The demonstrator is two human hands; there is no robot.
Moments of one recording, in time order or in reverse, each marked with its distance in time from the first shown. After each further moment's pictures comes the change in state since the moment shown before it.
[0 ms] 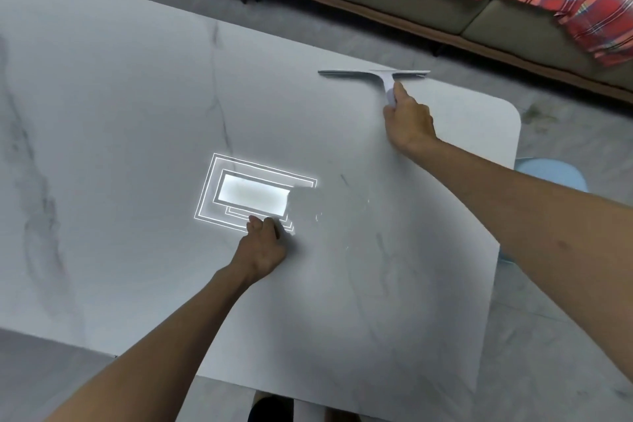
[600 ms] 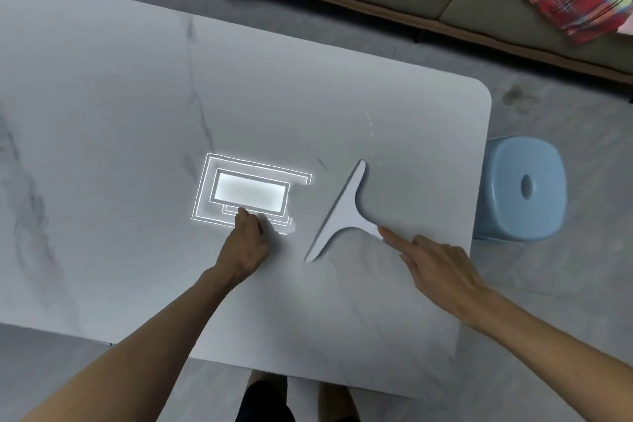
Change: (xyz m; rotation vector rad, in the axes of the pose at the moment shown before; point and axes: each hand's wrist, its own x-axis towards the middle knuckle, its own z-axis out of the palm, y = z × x) left_hand -0.027 0.003 0.021 0.028 0.122 0.056; right_hand -0.208 0.174 0.016 -0.436 -0.219 -0.404
